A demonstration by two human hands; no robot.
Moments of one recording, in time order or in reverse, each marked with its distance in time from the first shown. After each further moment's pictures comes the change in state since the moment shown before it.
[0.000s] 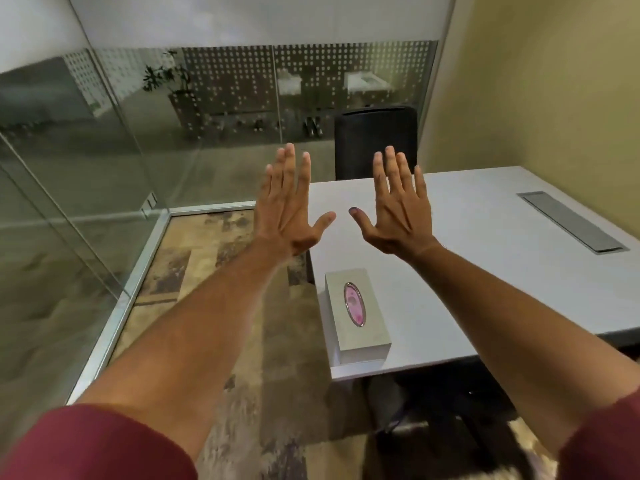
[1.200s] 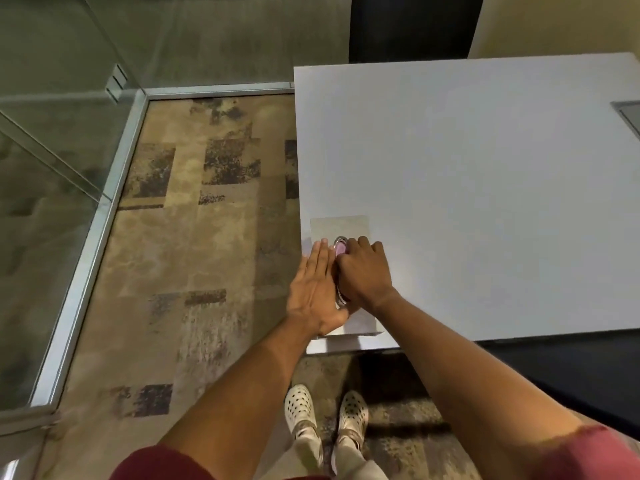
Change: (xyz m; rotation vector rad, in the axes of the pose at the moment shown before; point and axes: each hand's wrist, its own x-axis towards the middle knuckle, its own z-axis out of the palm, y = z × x) left_hand -0.093 0.101 0.260 -0.142 -0.698 -0.071; right_hand -0.096 -0.009 0.219 0.138 -0.615 -0.175
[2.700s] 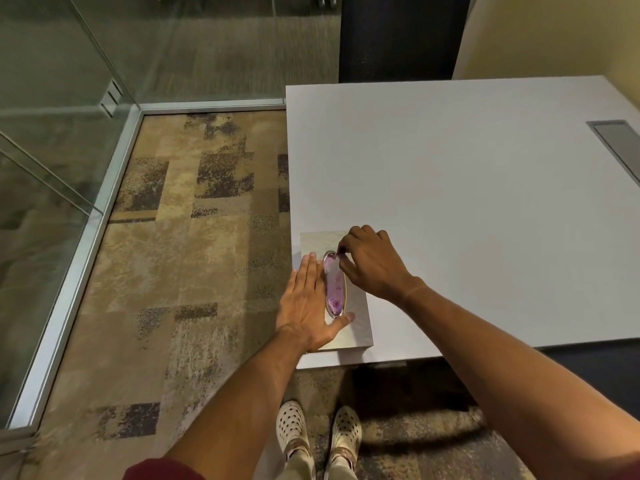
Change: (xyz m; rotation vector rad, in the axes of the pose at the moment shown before) left_hand -0.002 -0.002 0.004 0.000 -0.001 0.010; right_hand 0.009 0.043 -0.052 0.222 0.060 -0.107
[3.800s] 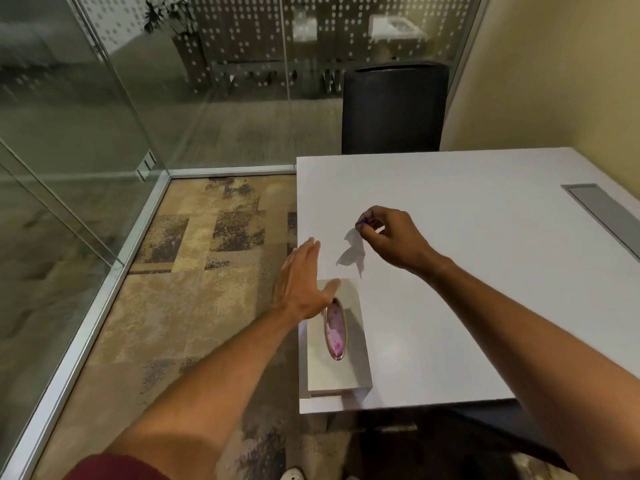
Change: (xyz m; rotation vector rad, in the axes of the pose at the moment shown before) left_hand 0.019 -0.010 -0.139 -0.411 0.337 -0.048; right_hand 0.033 0.011 -0.125 0.552 0.222 0.065
